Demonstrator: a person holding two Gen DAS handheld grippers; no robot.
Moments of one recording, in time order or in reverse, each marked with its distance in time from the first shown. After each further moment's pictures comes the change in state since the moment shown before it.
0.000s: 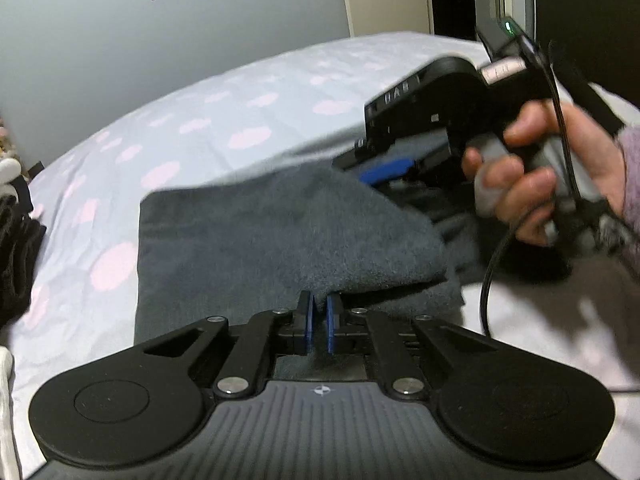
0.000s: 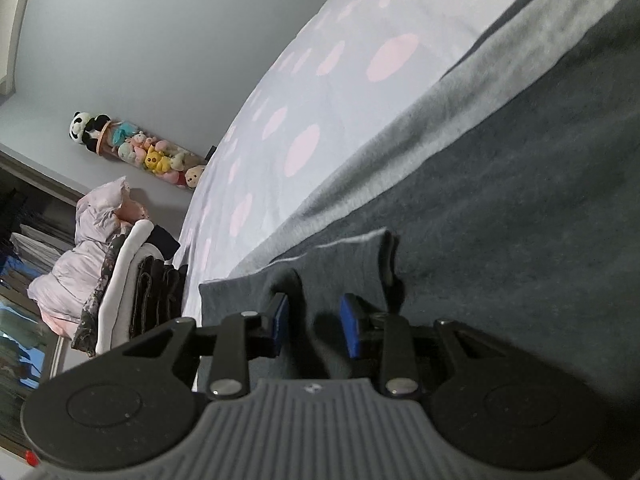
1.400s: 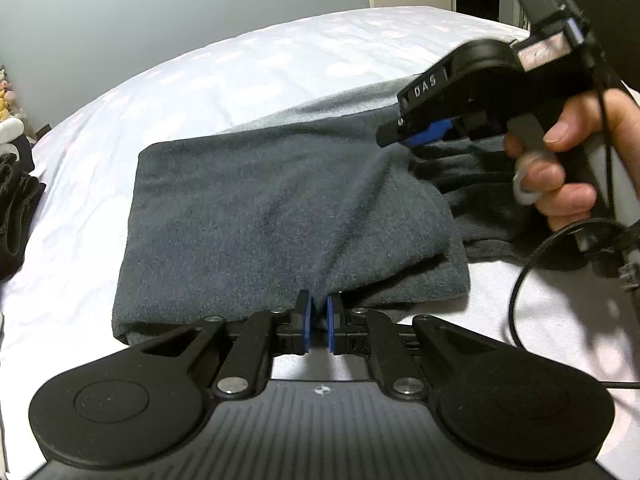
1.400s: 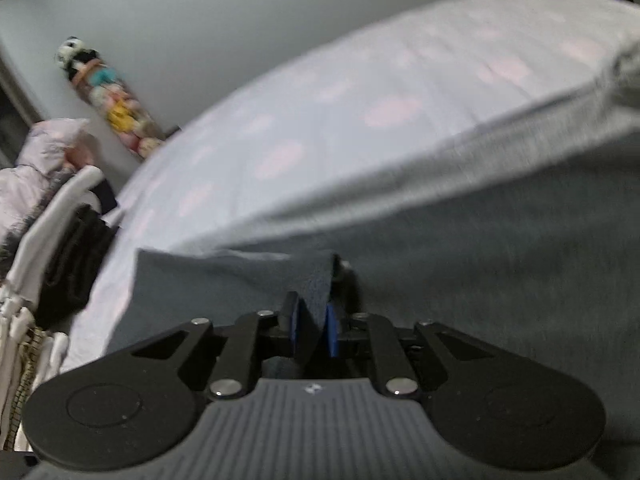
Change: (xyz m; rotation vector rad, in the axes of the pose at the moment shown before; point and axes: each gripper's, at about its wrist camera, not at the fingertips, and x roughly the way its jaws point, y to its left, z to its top) left arm 0.011 -0.008 -0.005 -0.074 0.081 0.015; right arm -0.001 0.027 -0.017 -0.320 -0.107 -0.276
